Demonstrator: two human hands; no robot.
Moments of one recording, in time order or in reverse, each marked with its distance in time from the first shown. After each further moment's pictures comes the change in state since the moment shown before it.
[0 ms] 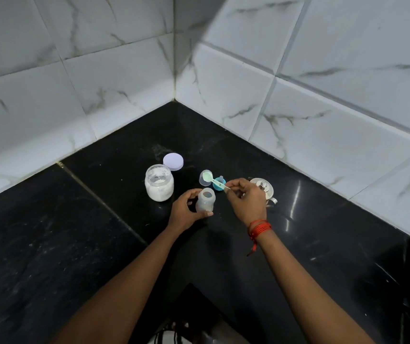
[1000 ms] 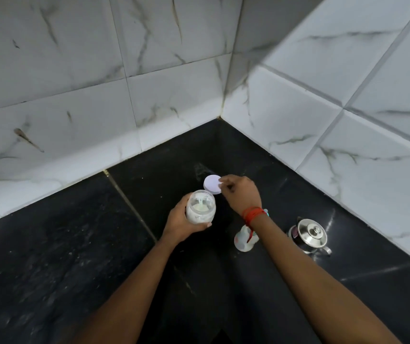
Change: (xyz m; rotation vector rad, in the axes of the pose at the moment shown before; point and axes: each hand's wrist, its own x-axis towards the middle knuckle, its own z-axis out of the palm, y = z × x) left_hand 0.021 -0.015 -0.117 -0.003 0.175 -0.027; right_hand 0.106 -0.070 0.122 -0.242 -0.262 -0.212
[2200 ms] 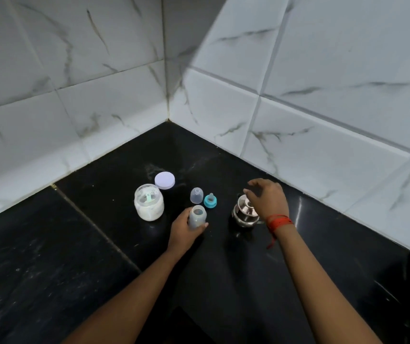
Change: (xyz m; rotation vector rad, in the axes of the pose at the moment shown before) left_hand -0.053 0.038 0.144 0.049 -0.050 0.009; right_hand -0.118 0.136 -0.143 -0.065 0.207 0.274
